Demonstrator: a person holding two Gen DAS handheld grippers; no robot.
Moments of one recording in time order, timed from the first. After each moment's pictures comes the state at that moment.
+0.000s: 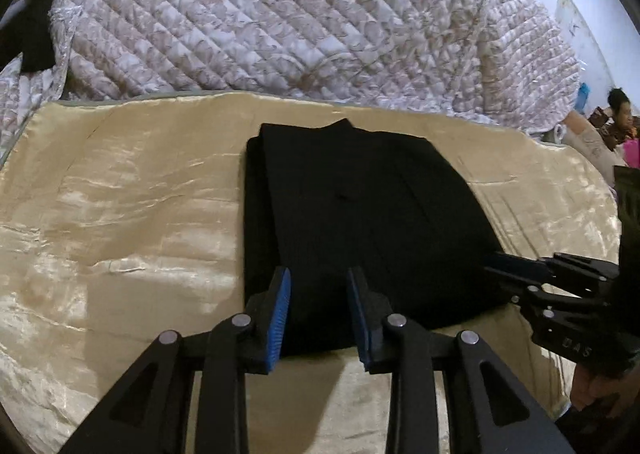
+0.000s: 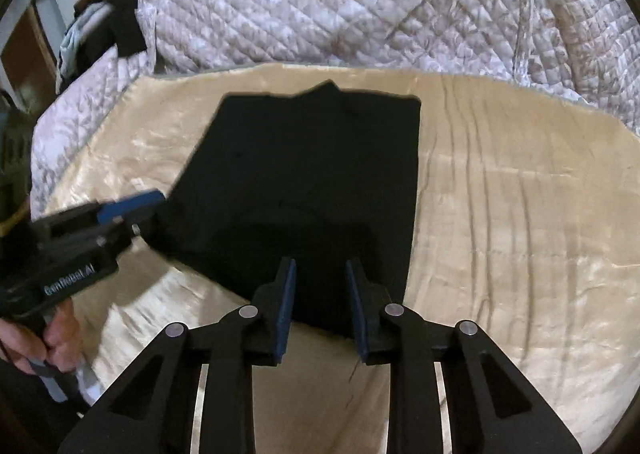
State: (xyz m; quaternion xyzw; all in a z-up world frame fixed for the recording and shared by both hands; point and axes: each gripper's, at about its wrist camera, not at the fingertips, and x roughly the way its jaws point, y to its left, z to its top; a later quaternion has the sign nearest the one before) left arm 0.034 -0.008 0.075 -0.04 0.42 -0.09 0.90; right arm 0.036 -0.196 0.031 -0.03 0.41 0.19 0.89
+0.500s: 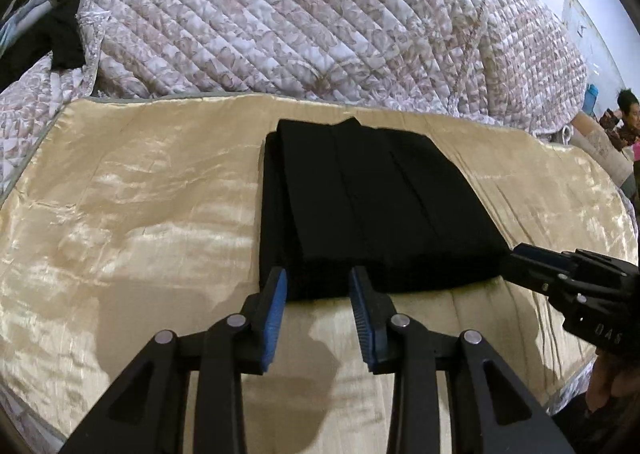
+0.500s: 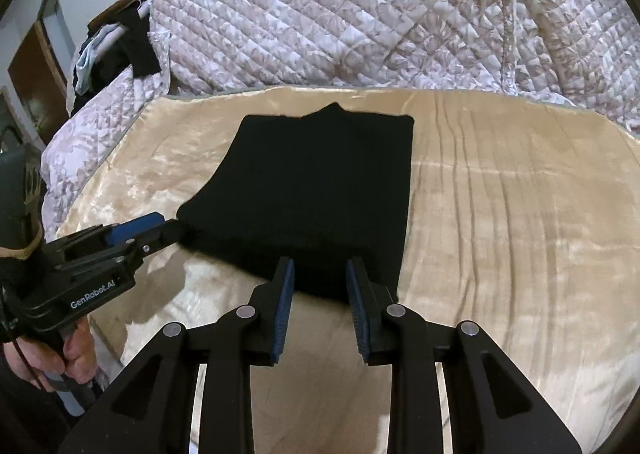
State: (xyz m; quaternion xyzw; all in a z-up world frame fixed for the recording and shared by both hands) left arm -0.014 -0.014 0.084 -0.03 0.41 -0.05 0.91; right arm -0.007 -0.205 0.053 0.00 0.38 0.20 0.90
